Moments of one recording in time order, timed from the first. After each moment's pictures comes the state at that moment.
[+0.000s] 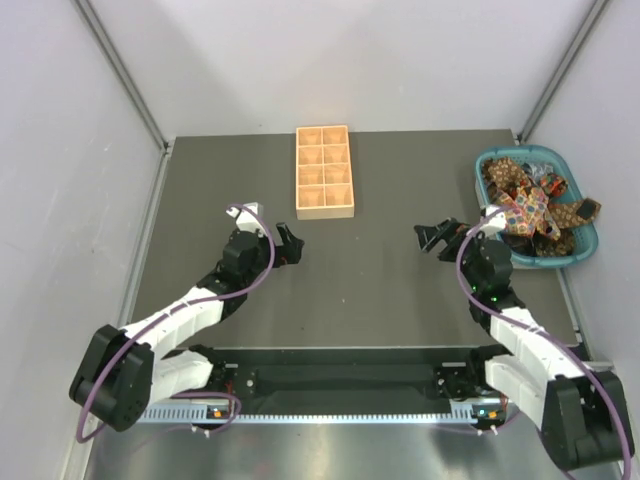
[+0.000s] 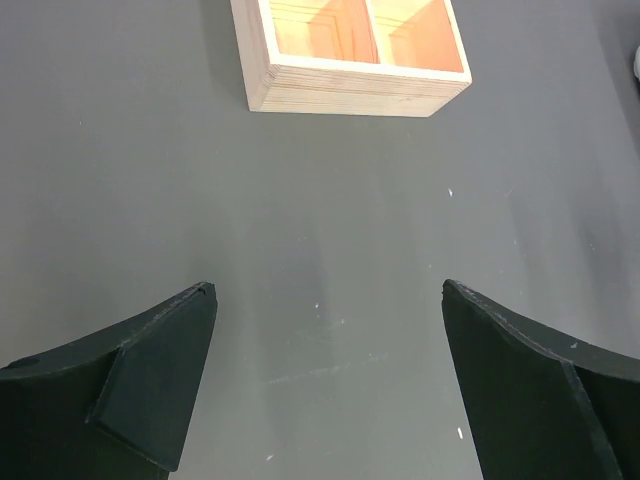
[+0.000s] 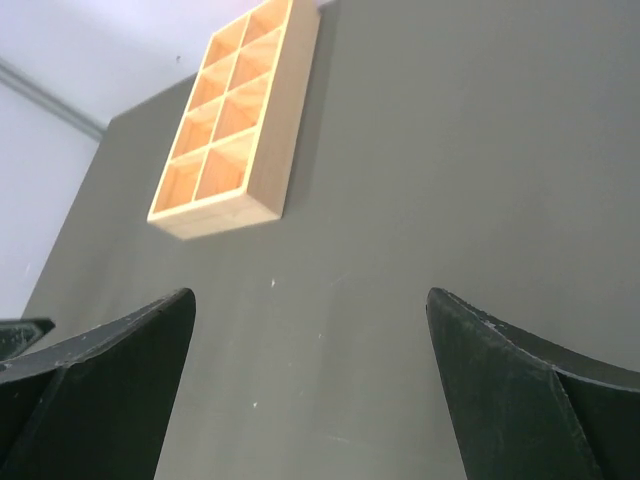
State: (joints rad) left arm -0.49 1.12 0.46 0.29 -0.10 -0.52; right arm 0.17 0.93 0.27 0.53 -0.16 0.57
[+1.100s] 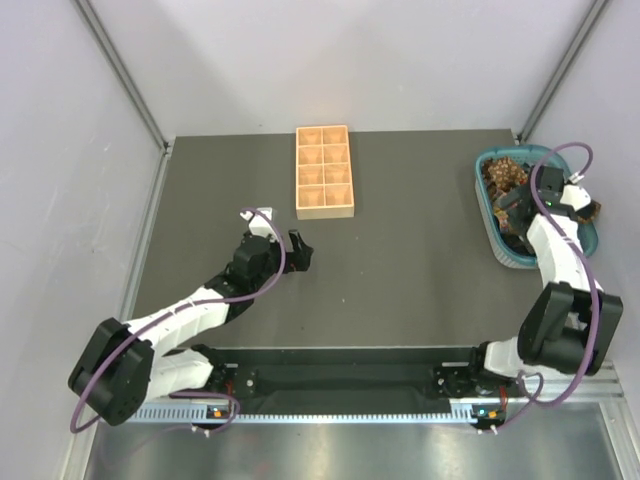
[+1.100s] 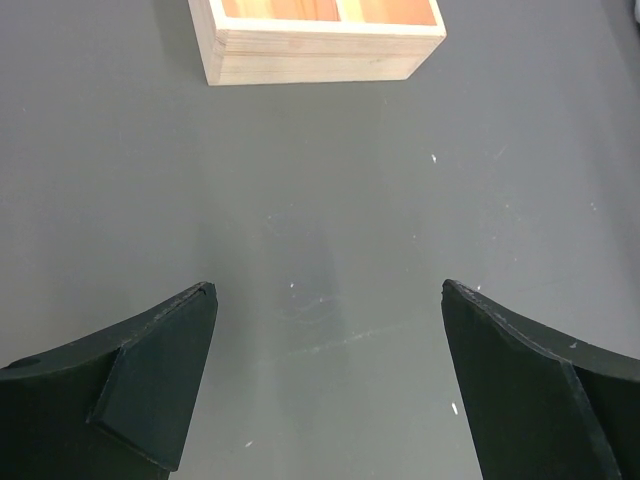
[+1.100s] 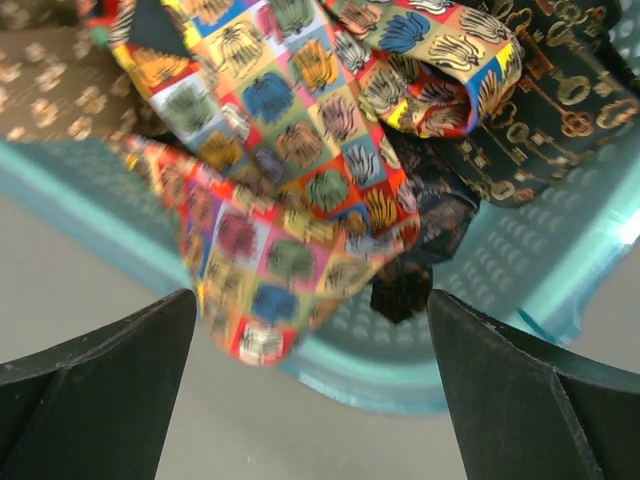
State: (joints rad) left arm -0.59 1.14 0.46 0.29 -0.15 -0.50; right arm -0.26 1.36 1.07 -0.57 0.31 0.75
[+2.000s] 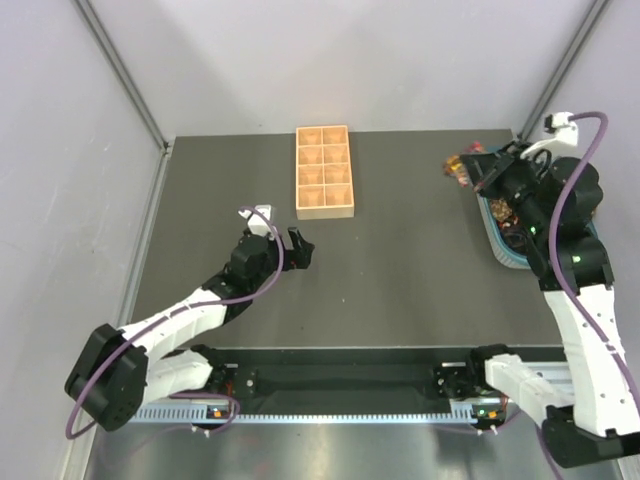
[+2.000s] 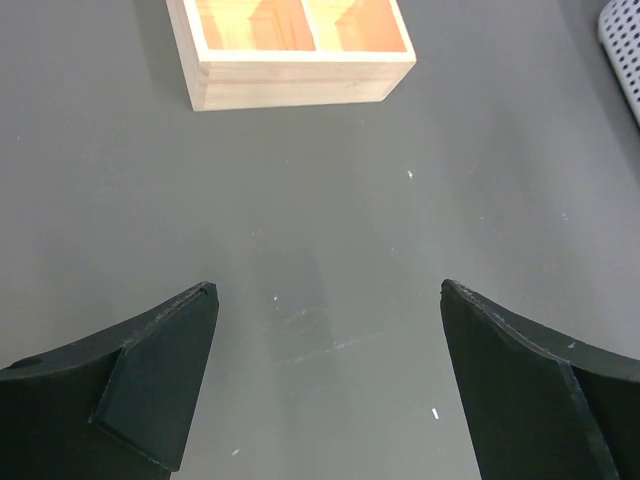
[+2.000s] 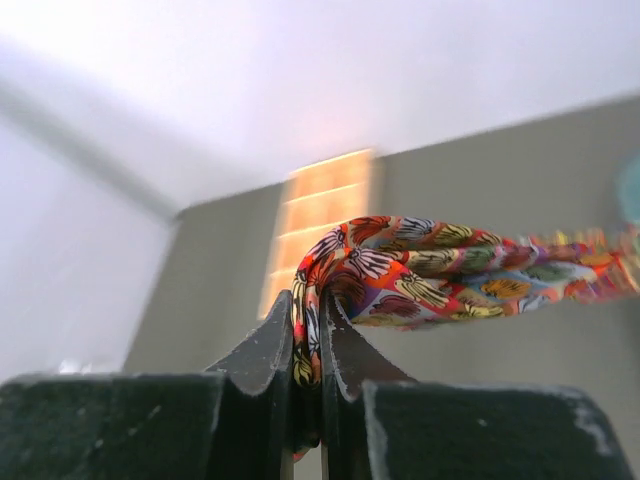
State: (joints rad) left arm -0.60 1.11 0.48 0.28 -0.15 -0.49; right arm 0.12 0.92 1.29 -0.45 -0.07 0.52
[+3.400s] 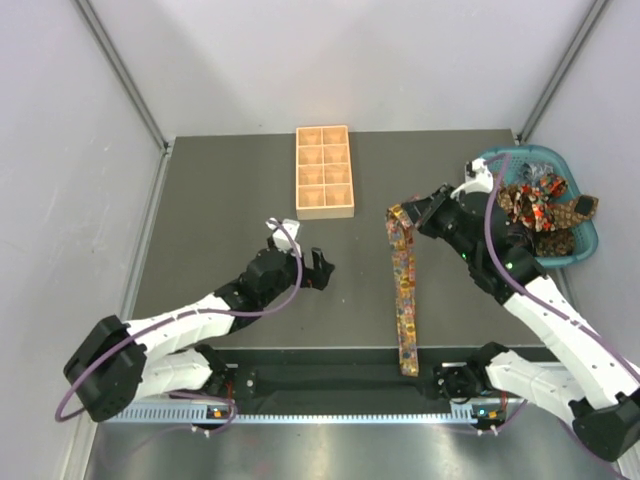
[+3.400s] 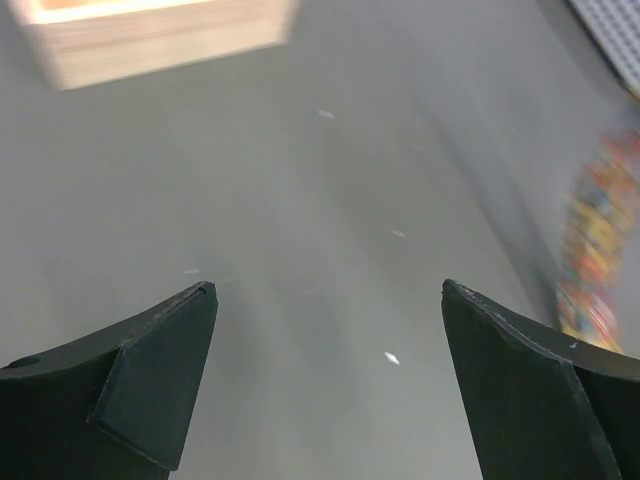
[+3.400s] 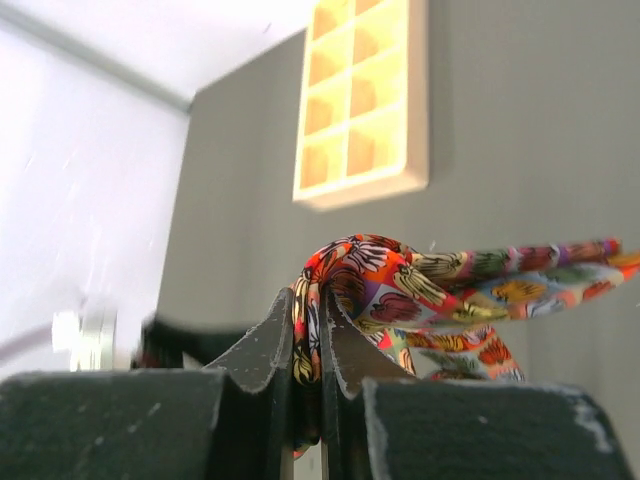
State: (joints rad) left arm -0.77 1.12 0.45 0.32 -0.16 -0.43; right arm 0.54 0.90 0.92 -0.29 0.14 0.78
